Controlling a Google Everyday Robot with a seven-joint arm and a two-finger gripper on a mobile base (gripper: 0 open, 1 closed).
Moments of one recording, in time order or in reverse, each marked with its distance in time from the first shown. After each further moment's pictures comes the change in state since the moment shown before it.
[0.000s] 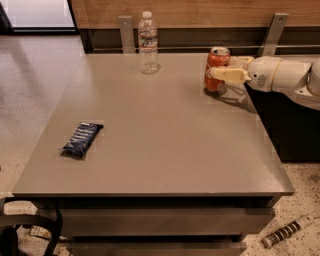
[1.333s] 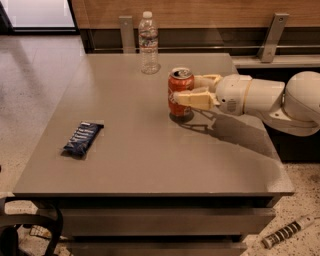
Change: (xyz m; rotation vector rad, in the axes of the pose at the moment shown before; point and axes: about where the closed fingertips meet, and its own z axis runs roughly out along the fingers) arm -0.012 0.162 0.024 -0.131 0.010 -0.064
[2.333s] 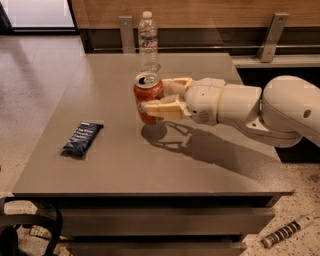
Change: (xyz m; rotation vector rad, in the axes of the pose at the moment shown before) arm -0.036 0.091 0.027 -0.052 -0.021 -0.121
